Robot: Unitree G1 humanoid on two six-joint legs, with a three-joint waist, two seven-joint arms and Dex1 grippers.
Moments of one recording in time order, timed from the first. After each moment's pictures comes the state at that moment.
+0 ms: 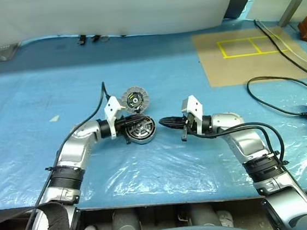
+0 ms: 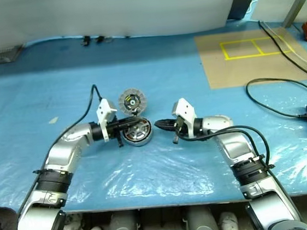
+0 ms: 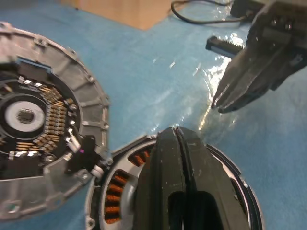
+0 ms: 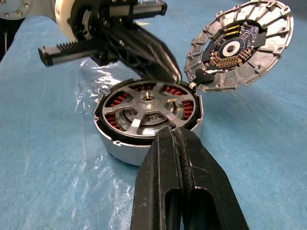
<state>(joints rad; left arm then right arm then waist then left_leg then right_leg) -0.48 0.39 -0.05 0.24 -0.34 0.26 -1.05 -0.41 -0.41 0.19 0.07 0.23 0.27 1.00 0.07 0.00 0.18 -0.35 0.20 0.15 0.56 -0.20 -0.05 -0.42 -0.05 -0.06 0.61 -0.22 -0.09</state>
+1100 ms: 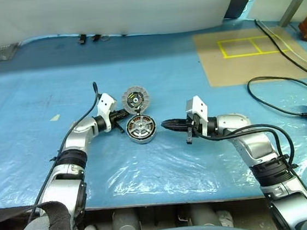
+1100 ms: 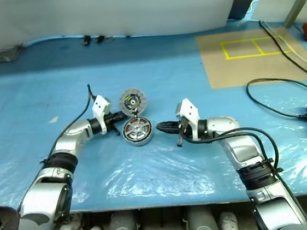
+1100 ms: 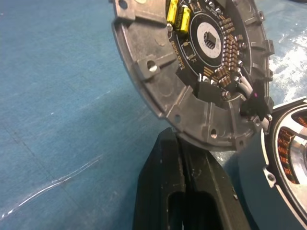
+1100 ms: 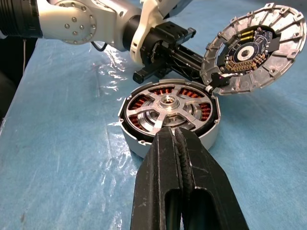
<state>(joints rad) -0.73 0.34 -0.02 0.91 -0.18 -0.03 -0.98 -0.36 -0.45 0.17 -0.07 0.29 0.37 1.02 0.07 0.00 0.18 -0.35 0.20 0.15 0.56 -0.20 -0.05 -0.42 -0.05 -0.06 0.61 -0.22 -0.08</state>
